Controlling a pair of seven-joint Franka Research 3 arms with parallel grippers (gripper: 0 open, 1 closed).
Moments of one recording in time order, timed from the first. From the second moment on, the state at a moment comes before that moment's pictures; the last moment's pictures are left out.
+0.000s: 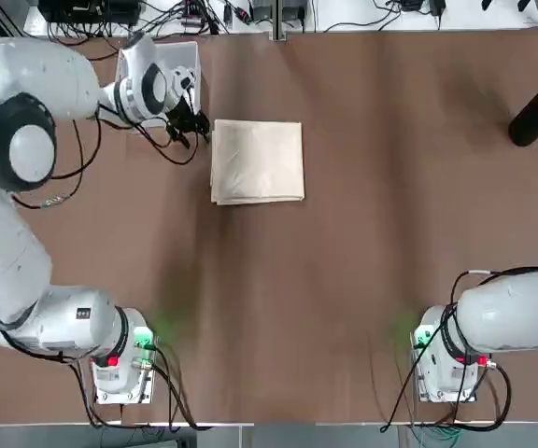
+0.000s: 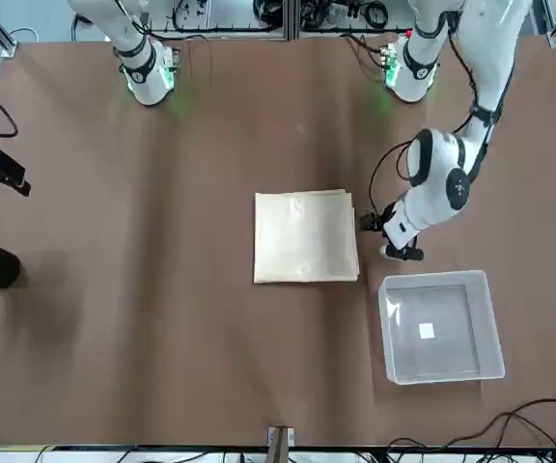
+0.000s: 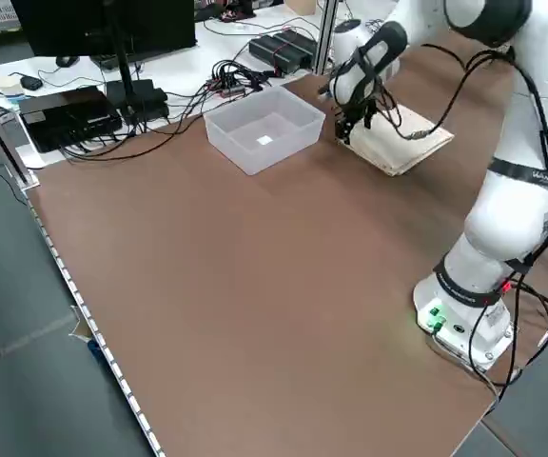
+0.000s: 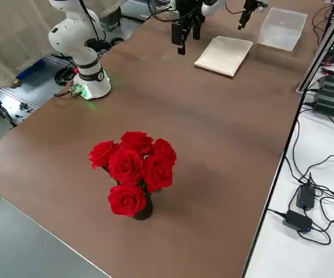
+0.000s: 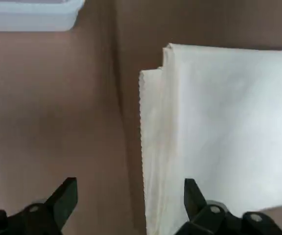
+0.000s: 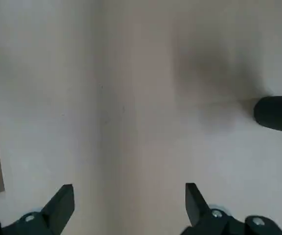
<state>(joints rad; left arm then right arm) -0.01 0.38 -0.33 -2.16 -0.35 2.47 0.00 0.03 0.02 -0.12 -1.57 0.02 1.63 -0.02</state>
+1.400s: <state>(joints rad) -0.05 0.61 -0.38 -2.00 -0.36 2.61 -0.01 0.05 0.02 -0.12 -1.57 0.02 1.63 -0.01</state>
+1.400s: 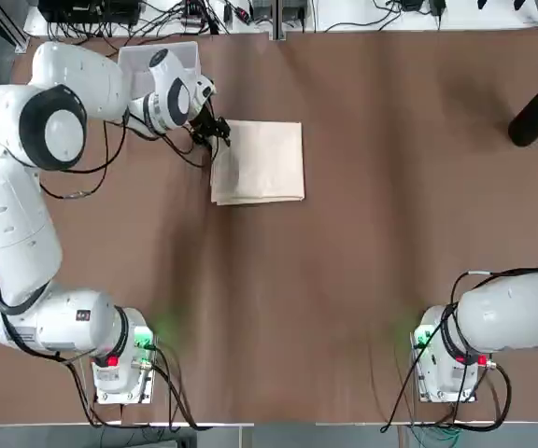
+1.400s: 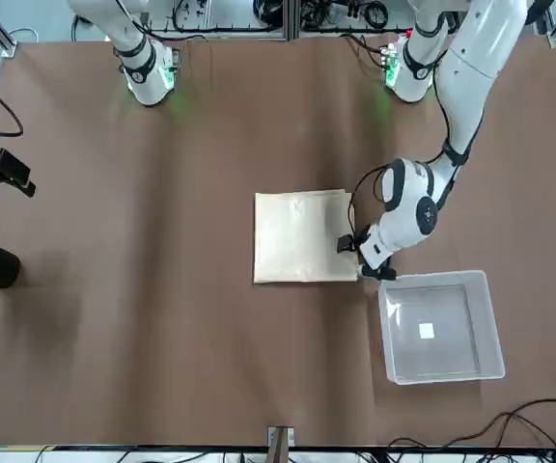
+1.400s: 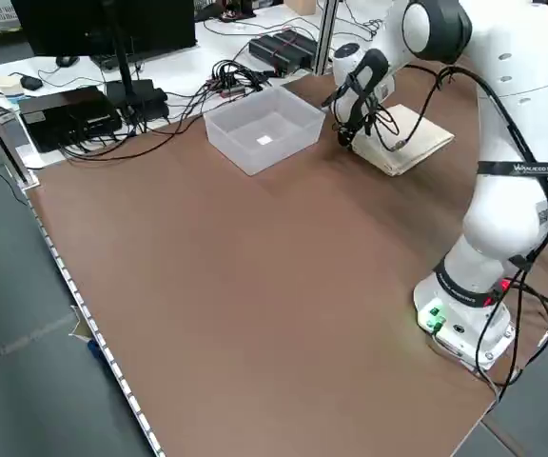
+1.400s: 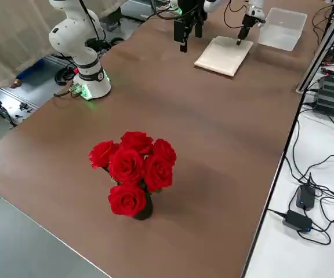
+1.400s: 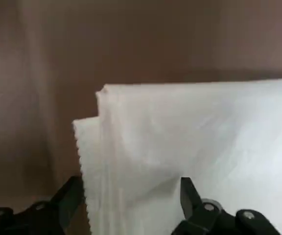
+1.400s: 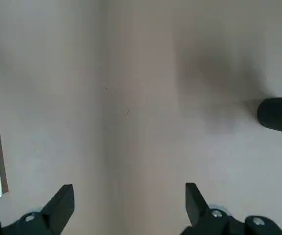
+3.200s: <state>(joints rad) -0.14 0.32 -0.38 -1.87 -0.13 1.99 -0.43 0.06 0.02 -0.13 -1.57 0.02 1.64 -0.01</state>
